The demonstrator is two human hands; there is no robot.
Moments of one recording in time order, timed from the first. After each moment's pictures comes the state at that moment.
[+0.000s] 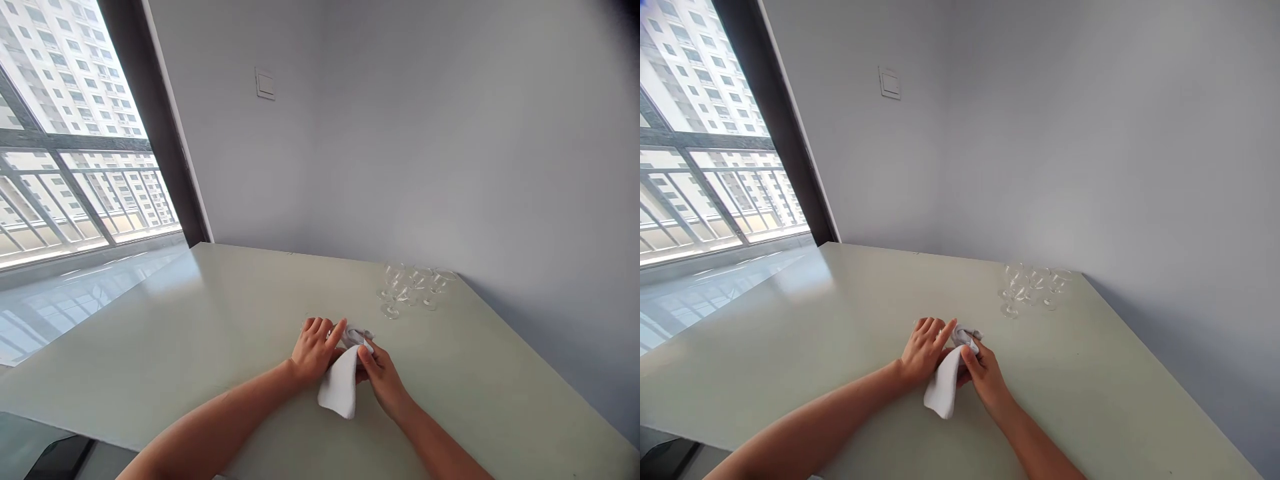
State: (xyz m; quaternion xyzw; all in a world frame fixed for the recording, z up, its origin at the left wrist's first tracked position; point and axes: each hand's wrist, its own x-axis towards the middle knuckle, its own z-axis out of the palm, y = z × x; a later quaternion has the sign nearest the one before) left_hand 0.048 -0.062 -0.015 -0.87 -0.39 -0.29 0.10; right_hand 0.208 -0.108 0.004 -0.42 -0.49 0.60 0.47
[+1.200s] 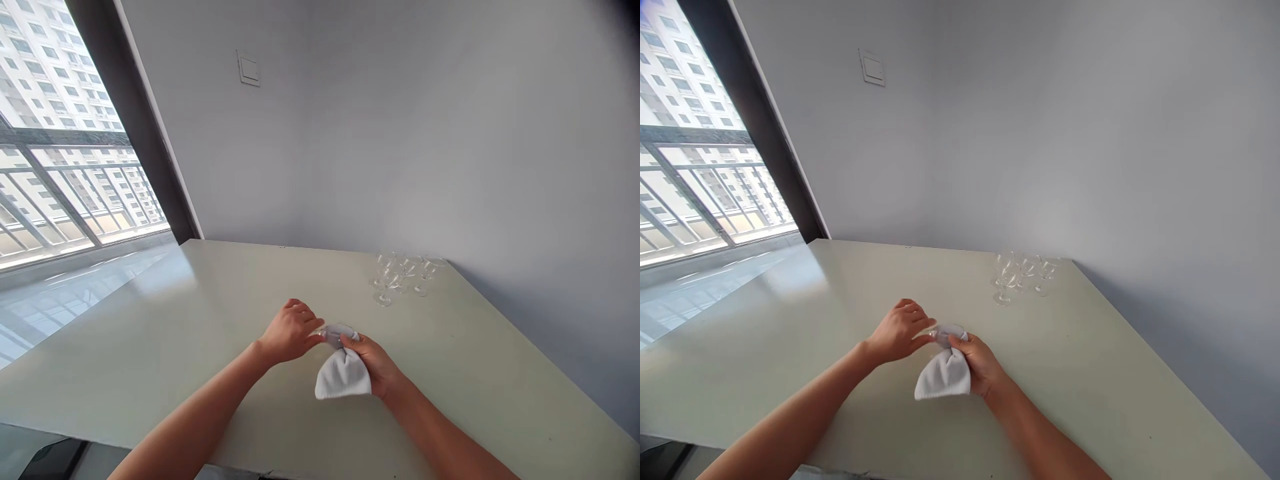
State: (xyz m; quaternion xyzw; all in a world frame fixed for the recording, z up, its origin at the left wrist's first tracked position) left_hand 0.009 -0.056 0.027 -0.91 -0.35 -0.21 -0.10; right_hand 0.206 -0.103 0.009 -0.40 -0.31 0.76 0.41
